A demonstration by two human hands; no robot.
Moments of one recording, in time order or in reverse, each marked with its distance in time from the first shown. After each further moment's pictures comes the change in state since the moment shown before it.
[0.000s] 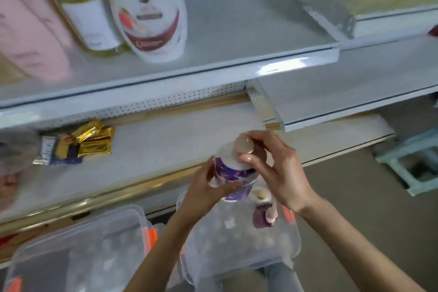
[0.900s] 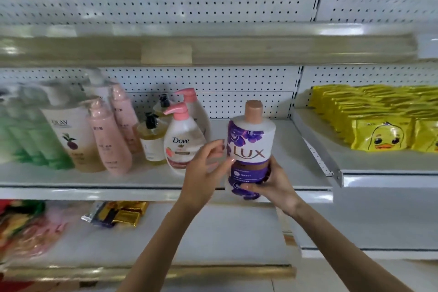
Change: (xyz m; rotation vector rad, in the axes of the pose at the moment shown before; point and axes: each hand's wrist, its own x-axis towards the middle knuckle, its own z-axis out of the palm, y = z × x) left_hand 0.085 0.241 0.009 0.220 0.527 0.508; right_hand 0.195 0.005 -0.097 0.367 -0.184 0.052
